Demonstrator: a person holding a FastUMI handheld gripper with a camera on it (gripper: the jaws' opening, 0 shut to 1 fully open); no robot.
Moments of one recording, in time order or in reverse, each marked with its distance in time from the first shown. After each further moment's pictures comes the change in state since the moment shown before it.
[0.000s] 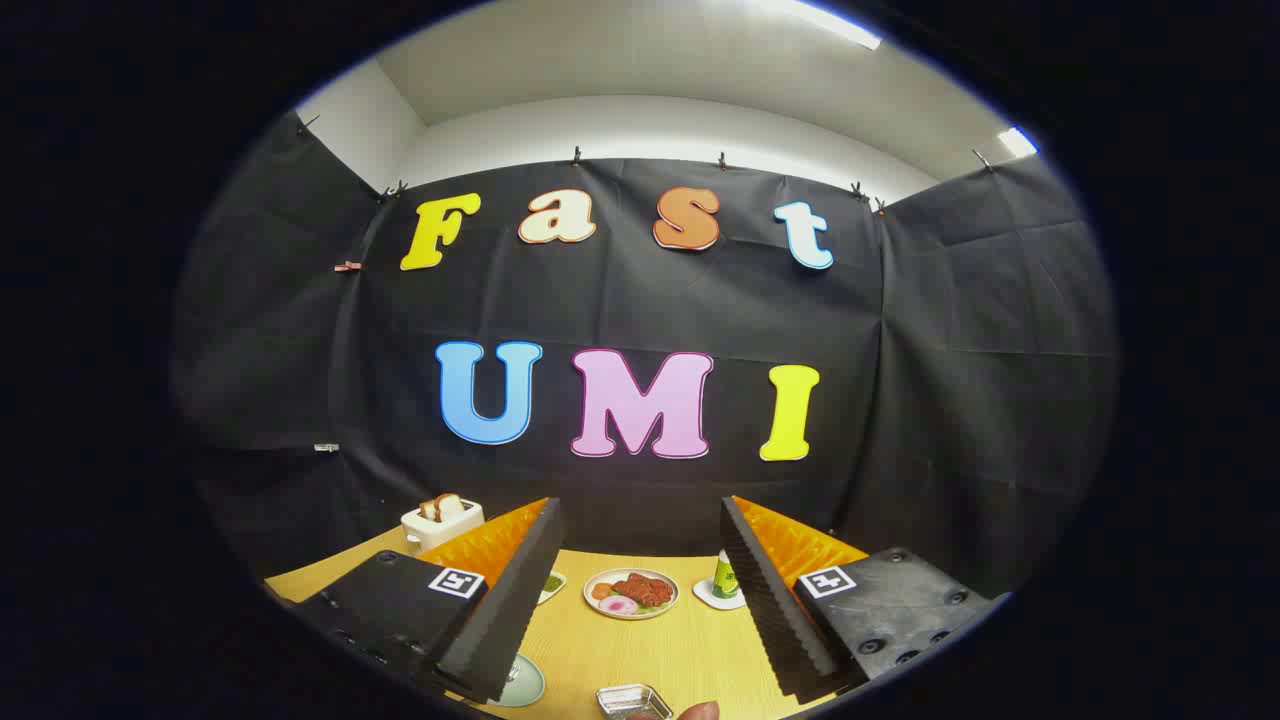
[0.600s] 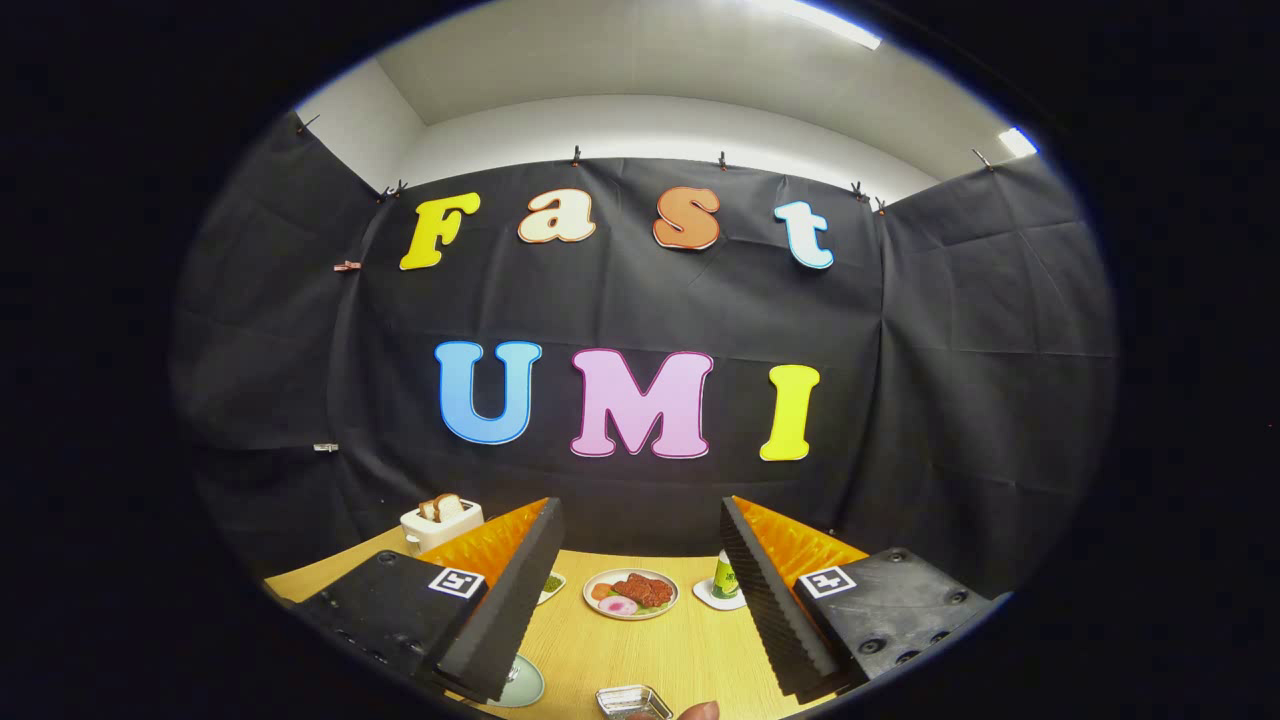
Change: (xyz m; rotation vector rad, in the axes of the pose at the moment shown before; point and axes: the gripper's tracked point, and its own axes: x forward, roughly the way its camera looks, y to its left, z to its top) arm 0.003 -0.001 0.000 0.003 0.002 -0.001
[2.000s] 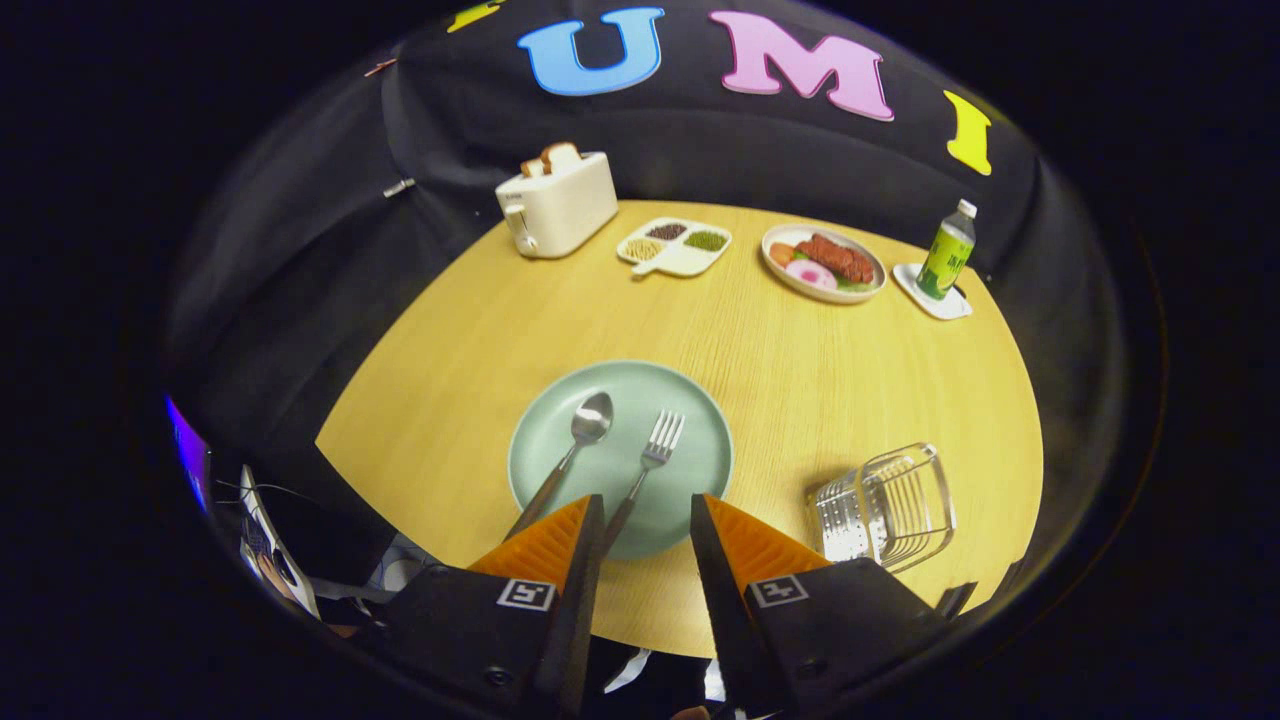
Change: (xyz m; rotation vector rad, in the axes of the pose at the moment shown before) arm -0.070 0.191 -0.360 0.012 1.067 0.306
